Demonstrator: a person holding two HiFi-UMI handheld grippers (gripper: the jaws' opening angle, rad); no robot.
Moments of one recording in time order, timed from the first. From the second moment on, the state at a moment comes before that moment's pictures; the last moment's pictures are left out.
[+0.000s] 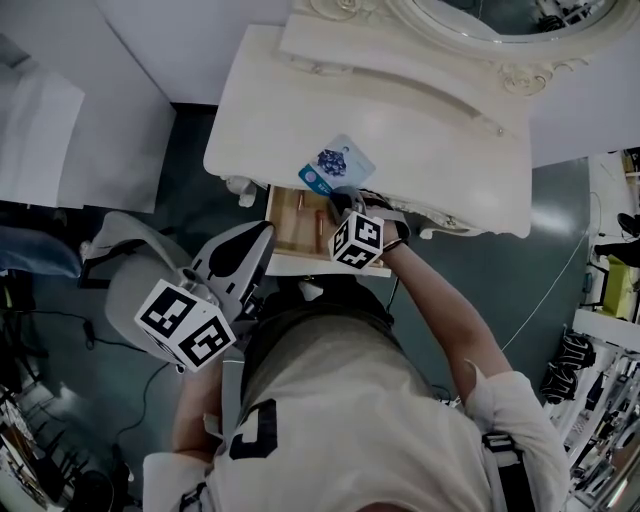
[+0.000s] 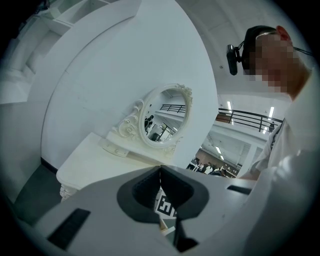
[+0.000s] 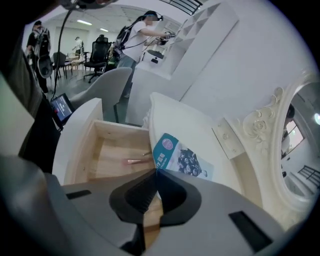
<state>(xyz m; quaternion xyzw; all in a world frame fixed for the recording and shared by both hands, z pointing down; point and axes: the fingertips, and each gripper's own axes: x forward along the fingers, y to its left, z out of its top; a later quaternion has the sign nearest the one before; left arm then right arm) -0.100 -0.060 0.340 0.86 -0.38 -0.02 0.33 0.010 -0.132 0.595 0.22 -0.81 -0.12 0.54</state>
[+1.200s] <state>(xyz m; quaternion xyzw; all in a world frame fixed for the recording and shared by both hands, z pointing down) -0.054 -0.070 0.339 0.90 -0.28 -0.01 0.33 0.045 -0.054 0.480 0.32 -0.84 0.18 0.39</state>
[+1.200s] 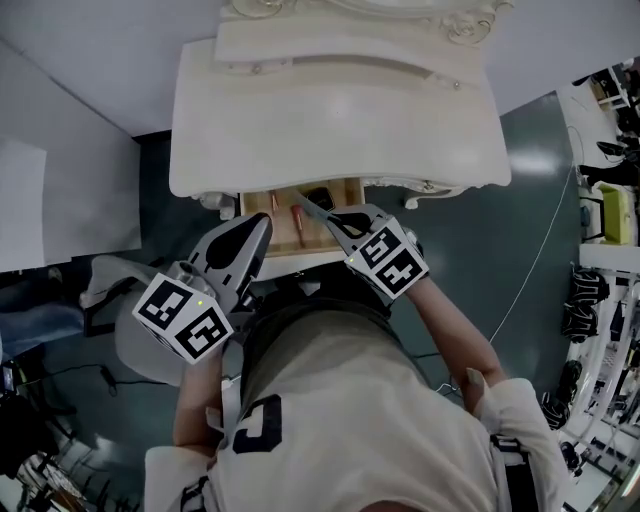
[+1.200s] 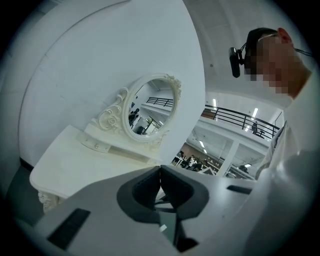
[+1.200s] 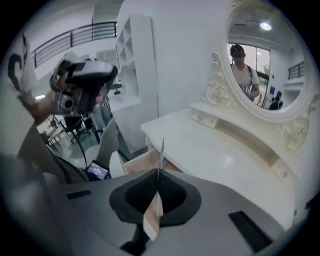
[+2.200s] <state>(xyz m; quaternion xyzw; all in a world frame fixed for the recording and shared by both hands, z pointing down) -0.132 -0.074 0.365 0.85 -0.40 -0.02 0.36 -0.004 -0.073 0.589 0.21 -0.78 -0.19 0.56</state>
